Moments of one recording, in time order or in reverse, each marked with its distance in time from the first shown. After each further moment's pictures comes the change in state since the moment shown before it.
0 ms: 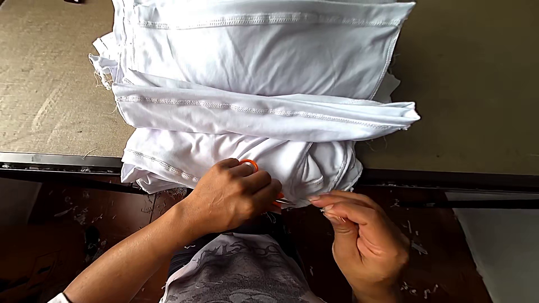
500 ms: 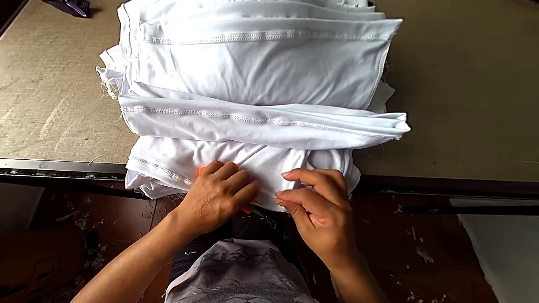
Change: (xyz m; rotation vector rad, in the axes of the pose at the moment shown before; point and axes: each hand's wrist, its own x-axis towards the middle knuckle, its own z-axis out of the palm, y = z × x) left_hand -0.025 -0.009 0.011 0.063 -0.006 -0.103; right_hand 0.034 0.003 0.036 0.015 -0.048 -0.109
